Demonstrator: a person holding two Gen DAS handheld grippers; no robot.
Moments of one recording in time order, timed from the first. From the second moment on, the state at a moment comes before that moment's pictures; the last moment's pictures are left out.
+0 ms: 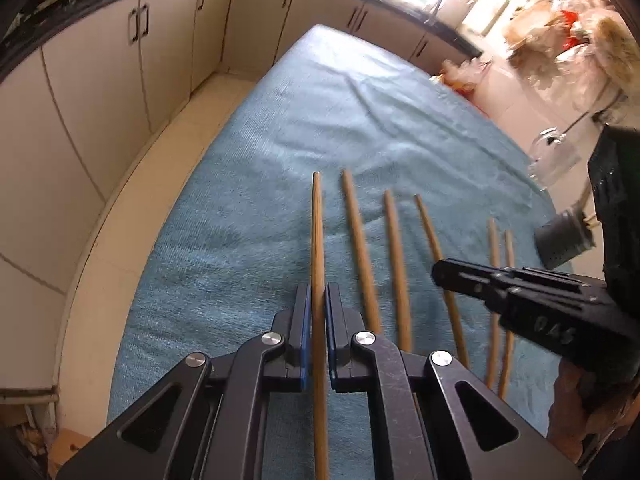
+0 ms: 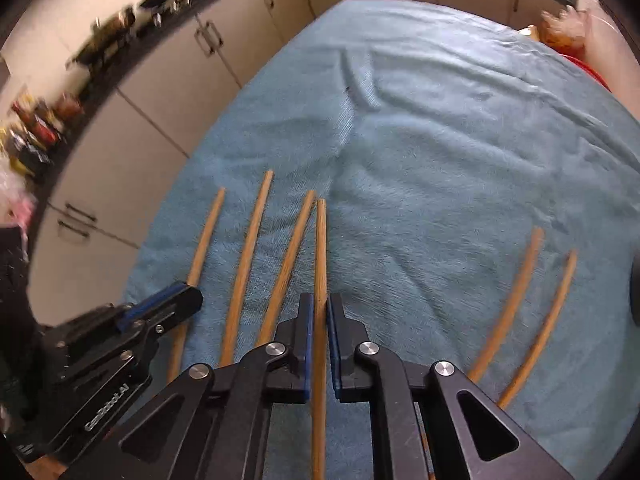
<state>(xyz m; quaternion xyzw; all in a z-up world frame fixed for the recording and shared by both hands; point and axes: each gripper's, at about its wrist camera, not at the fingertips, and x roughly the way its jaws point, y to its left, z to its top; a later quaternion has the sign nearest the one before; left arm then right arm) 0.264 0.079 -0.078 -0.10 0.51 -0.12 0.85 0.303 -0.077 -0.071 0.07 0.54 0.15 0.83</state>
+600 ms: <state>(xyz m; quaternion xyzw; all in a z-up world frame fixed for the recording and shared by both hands) 0.181 0.040 0.029 -0.11 0.37 -0.17 0.91 0.151 -0.151 0.034 0.13 0.28 0.17 0.94</state>
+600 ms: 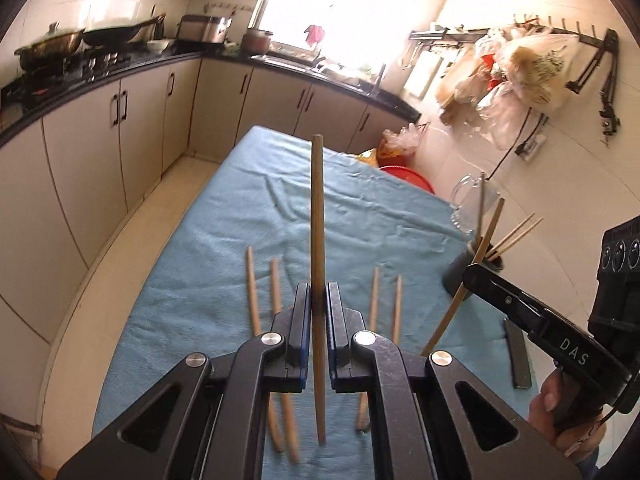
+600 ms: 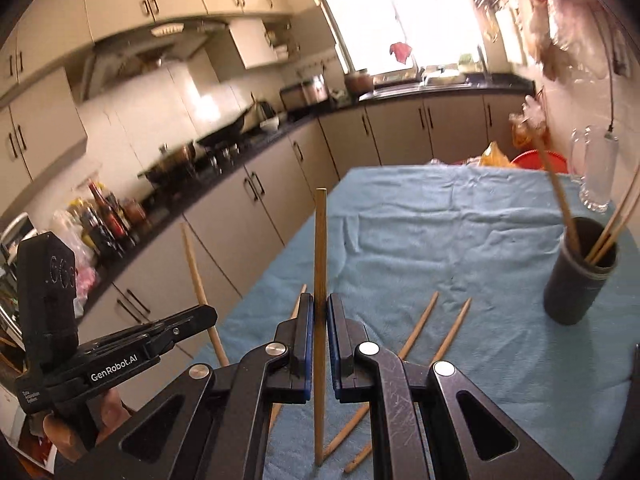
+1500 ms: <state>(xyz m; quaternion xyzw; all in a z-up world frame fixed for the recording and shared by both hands) 0.167 -0.017 0.069 -0.06 0.35 -0.20 0.91 0.099 -0.255 0.061 0.21 0.19 0.10 0.95</state>
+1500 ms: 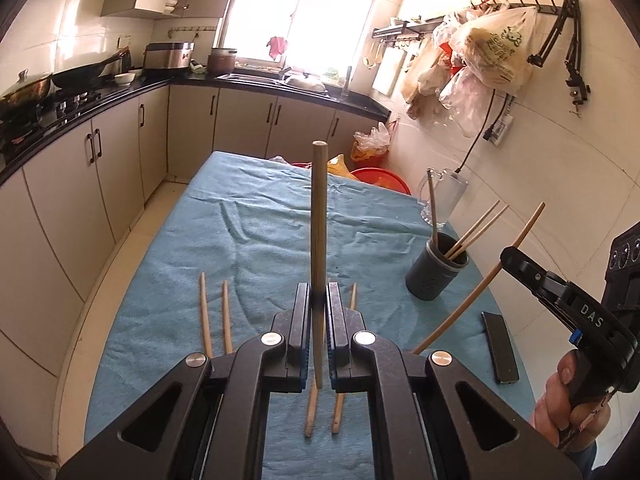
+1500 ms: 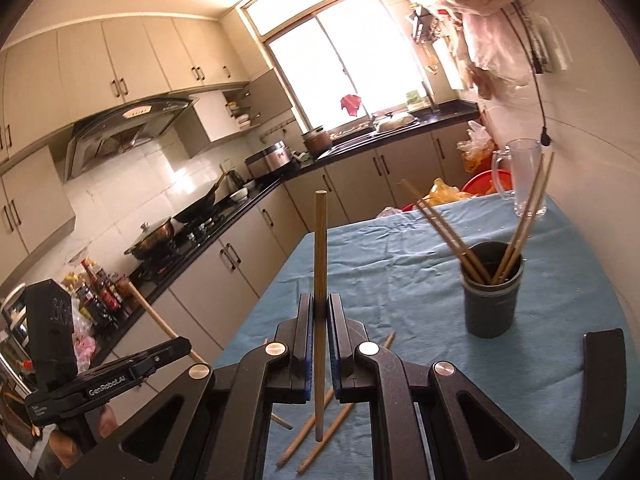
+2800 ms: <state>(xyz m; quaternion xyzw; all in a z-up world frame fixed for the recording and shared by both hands) 0.181 -0.152 0.095 0.01 0.35 -0.28 0.89 0.048 -0.396 0.057 0.30 0.13 0.01 0.95</state>
